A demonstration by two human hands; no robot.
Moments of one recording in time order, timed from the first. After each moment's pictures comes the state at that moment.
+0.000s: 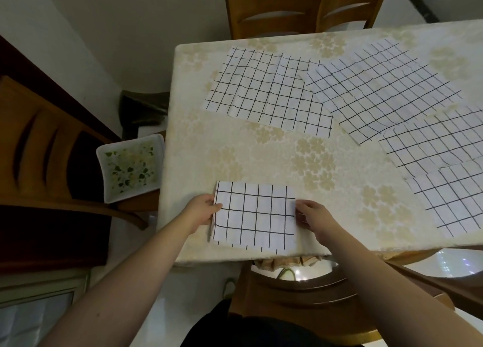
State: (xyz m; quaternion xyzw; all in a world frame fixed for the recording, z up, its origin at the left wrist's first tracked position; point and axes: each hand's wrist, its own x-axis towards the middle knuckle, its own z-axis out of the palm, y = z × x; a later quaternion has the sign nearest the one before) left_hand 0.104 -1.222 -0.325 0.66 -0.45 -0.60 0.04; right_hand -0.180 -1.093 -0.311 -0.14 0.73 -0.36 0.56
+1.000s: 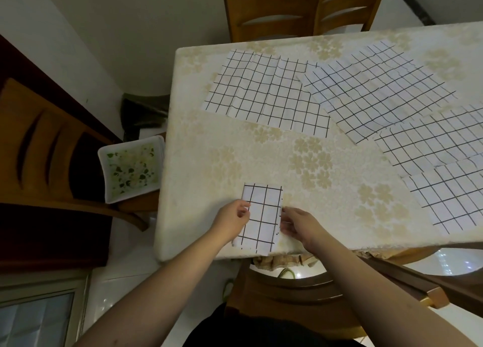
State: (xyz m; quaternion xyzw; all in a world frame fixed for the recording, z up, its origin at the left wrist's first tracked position) left_hand 0.042 -1.156 -0.301 0.58 -0.63 -0.51 0.06; right_hand -0.150 -1.078 -0.308 -0.09 0.68 -0.38 0.62
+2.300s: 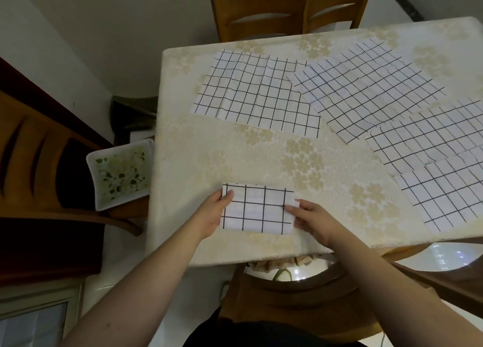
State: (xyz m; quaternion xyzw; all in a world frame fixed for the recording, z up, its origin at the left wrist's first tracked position) left_hand 0.043 -1.196 -0.292 0.53 -0.40 -0.74 0.13; right_hand -0.205 -1.078 -0.291 -0.18 0.61 -0.39 0.67
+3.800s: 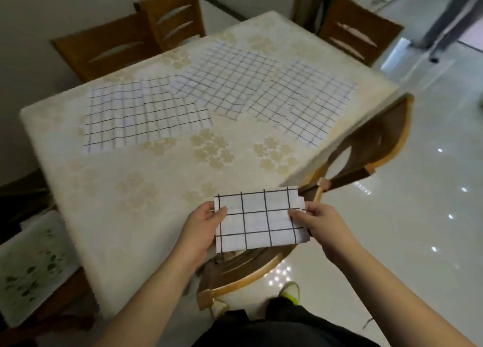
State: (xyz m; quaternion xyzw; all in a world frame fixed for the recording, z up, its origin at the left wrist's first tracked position) left_hand 0.007 -1.066 -0.199 0.43 -0.54 -0.72 0.05; right_hand -0.137 -0.863 -0.185 -0.04 0.78 -0.54 0.33
